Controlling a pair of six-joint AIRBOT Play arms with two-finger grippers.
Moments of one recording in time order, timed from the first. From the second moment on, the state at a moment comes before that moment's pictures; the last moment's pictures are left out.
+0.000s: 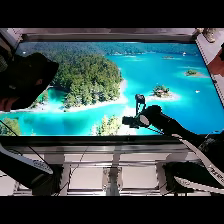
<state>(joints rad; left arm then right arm) 0.63 -1.87 1.89 1.24 -0.98 -1.25 0.65 -1.26 0.83 -1.56 0.90 2.31</state>
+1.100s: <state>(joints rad) -0.04 -1.61 1.89 1.09 -1.51 -1.12 0.62 -1.25 0.83 -1.68 0.92 1.90</state>
